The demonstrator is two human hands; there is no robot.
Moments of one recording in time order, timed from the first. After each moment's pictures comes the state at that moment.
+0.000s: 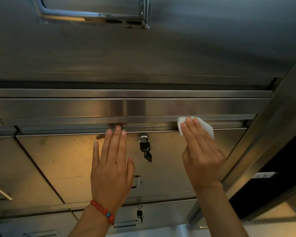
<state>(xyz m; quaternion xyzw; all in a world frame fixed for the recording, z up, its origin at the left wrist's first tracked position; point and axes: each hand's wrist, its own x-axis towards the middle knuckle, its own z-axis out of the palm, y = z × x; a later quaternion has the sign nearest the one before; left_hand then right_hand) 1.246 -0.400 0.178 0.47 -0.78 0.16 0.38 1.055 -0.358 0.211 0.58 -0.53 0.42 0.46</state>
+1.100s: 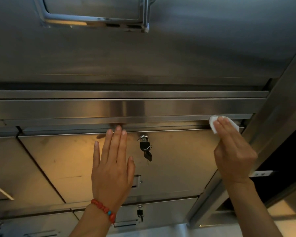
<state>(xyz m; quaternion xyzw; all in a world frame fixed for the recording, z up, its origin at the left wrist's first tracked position) 1.247 -0.398 0.179 0.48 -0.78 0.15 0.37 0.985 -0.338 0.207 0.55 -0.55 0.40 0.48</state>
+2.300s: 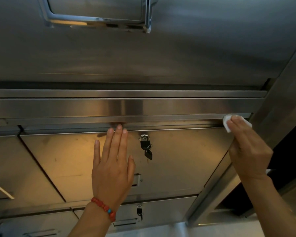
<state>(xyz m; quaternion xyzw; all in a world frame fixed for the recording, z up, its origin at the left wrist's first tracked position) 1.249 -0.399 0.181 0.47 -0.79 0.15 0.36 0.955 -0.324 0.216 0.57 -0.57 0.35 0.48</state>
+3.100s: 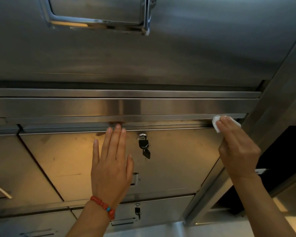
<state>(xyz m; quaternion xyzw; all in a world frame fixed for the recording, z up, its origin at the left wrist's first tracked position) 1.249 -0.393 0.186 0.49 -0.79 0.12 0.35 0.968 -0.329 0.216 0.57 -0.56 0.36 0.48</state>
